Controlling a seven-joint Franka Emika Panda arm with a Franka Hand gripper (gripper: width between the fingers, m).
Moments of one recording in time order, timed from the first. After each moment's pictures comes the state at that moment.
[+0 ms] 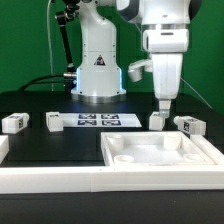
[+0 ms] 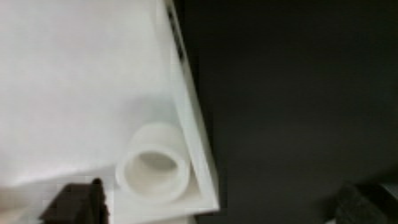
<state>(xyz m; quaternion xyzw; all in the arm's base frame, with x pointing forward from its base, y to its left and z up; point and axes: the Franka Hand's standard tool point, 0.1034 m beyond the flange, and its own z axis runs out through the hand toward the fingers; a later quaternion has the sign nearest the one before) 0.481 0.104 0.071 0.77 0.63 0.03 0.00</state>
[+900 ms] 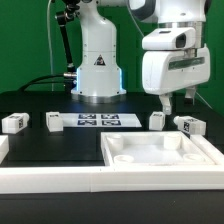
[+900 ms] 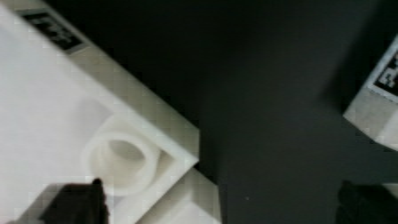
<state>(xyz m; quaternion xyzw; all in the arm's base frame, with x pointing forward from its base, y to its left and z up) 0.472 0.134 0.068 0.93 0.36 0.03 -0.01</state>
